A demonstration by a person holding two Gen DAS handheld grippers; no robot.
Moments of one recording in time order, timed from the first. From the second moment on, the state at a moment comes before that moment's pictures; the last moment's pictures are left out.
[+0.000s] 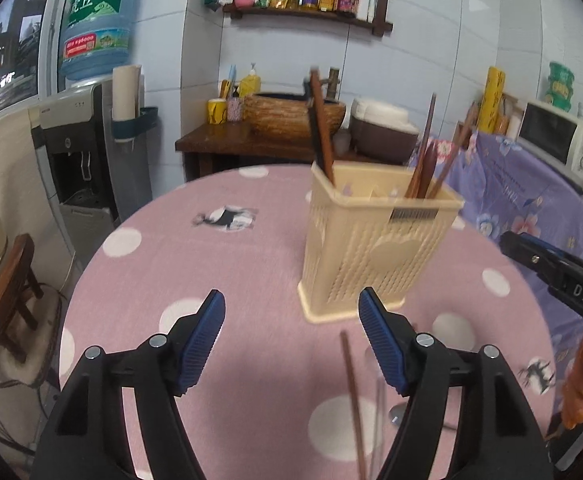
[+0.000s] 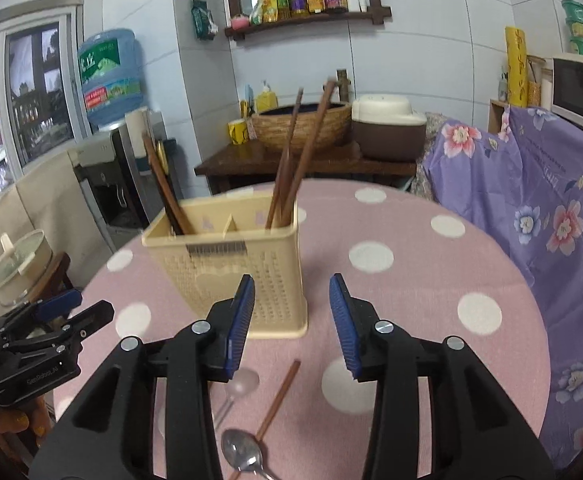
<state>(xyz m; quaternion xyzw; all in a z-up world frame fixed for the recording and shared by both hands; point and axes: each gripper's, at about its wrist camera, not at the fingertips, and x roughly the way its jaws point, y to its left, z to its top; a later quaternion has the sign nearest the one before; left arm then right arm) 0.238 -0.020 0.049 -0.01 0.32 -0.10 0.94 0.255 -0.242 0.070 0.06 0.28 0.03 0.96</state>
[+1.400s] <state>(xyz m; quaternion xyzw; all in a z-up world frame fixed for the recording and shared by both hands) 0.229 -0.042 -0.030 0.03 0.41 -0.13 0.91 0.301 -0.209 -0.055 0.08 0.45 -0.02 0.89</state>
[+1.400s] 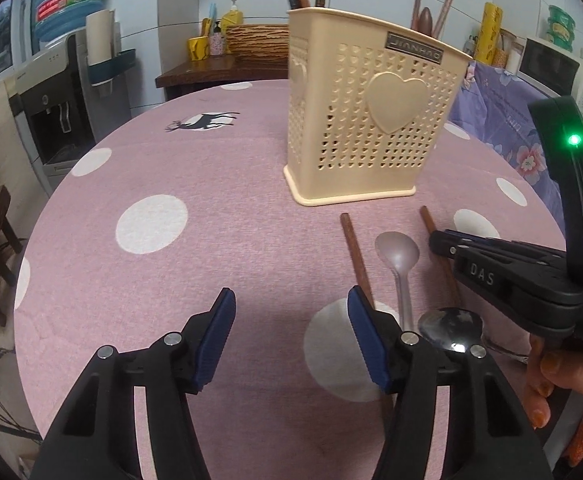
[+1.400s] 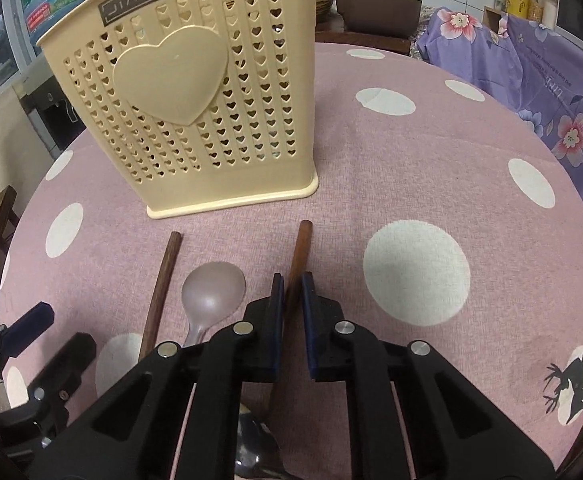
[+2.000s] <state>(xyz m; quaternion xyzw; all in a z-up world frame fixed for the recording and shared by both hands) 0.266 -0.083 -0.043 0.04 0.45 -0.15 0.88 0.303 -0.222 -0.057 0.10 0.45 -0.01 0.89</state>
